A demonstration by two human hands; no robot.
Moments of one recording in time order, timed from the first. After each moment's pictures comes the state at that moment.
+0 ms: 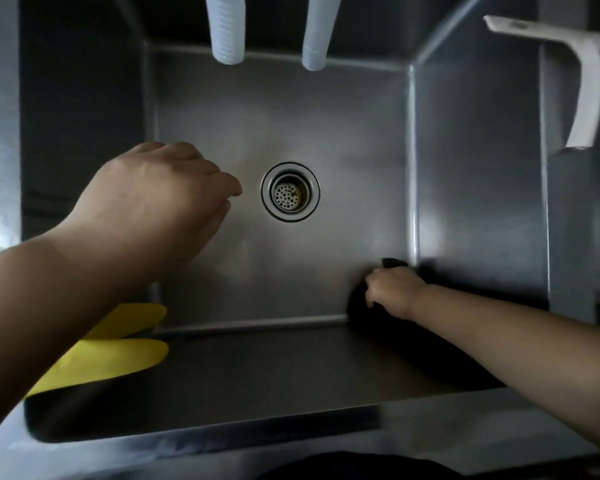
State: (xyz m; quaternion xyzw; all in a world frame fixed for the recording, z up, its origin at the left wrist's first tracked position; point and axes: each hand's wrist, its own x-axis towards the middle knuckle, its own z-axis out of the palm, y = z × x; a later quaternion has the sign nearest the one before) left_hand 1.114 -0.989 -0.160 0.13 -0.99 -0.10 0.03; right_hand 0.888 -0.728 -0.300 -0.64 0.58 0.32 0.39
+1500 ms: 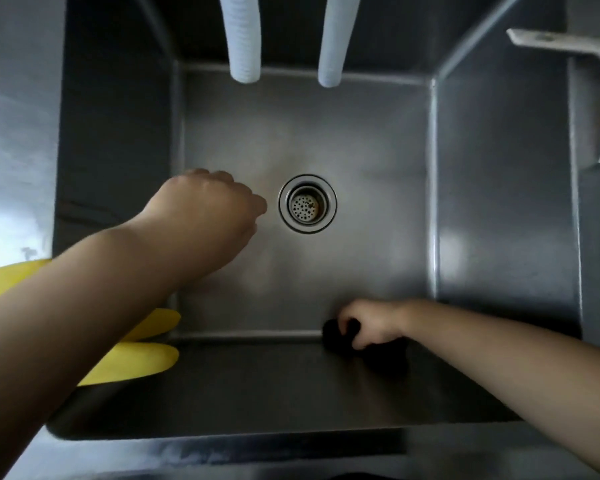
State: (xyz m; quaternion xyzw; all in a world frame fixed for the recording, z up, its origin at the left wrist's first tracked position) left_hand 1.092 -0.983 -0.175 0.16 -0.97 -0.04 -0.18; right_hand 0.934 -0.758 -0.296 -0.45 0.60 0.19 0.63
